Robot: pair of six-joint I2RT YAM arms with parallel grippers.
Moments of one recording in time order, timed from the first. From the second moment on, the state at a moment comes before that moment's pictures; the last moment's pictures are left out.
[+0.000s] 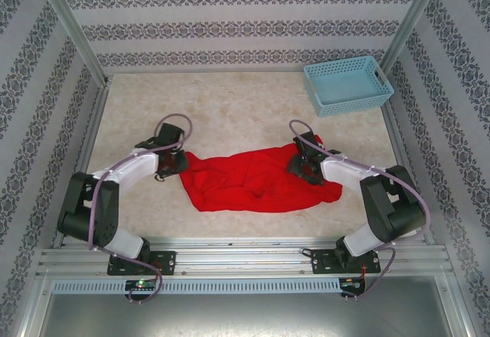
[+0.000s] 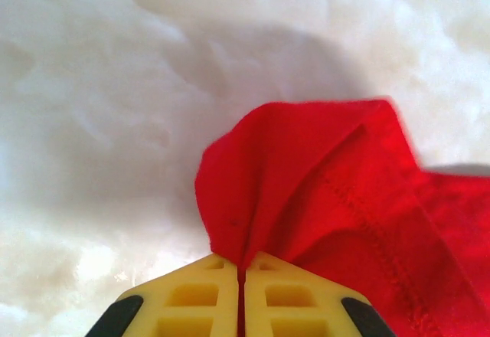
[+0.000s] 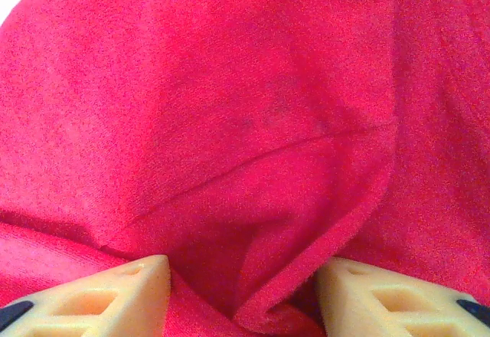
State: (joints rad) left arm -0.19 1.49 0.83 -0.51 0.00 -0.57; right arm 0.36 1.56 0.75 -0.35 0.07 0.76
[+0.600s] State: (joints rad) left arm -0.69 1.47 1.09 -0.70 -0.33 -0.62; right arm 0.34 1.60 0.83 -0.37 0.08 0.73
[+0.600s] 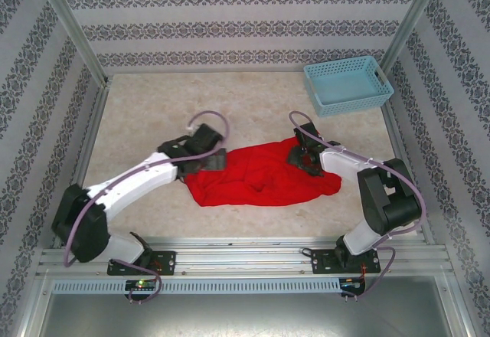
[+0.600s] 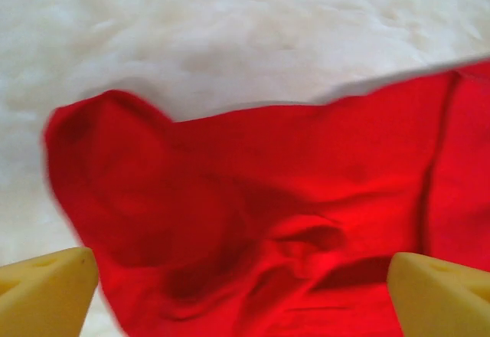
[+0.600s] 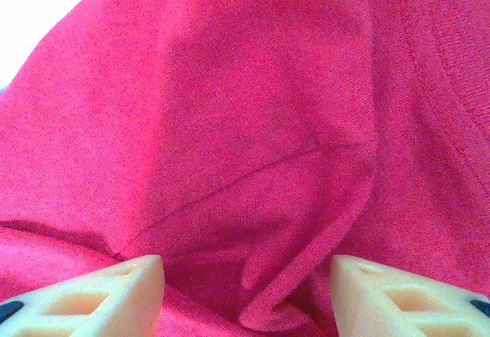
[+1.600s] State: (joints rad) left arm -0.32 0.81 0.51 -0.86 -0.40 -0.97; right arm 0.32 1.62 0.83 -0.31 0.04 0.78
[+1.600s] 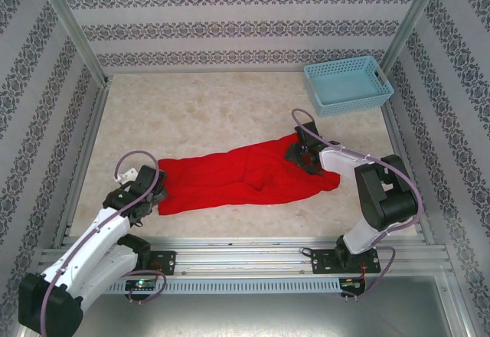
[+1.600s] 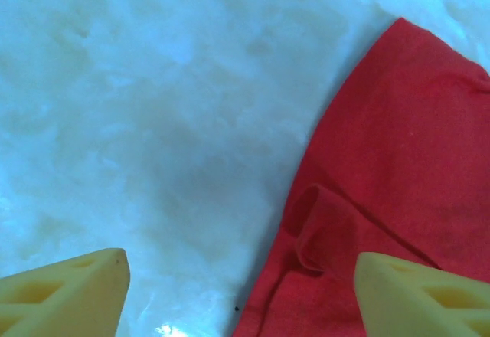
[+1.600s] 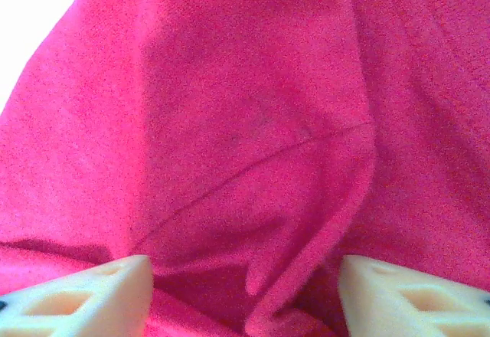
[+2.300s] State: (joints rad) left arm -0.05 1.40 0.64 -0.59 -0.12 -0.80; right arm 0.21 1.71 0.96 -0.53 0.10 0.65
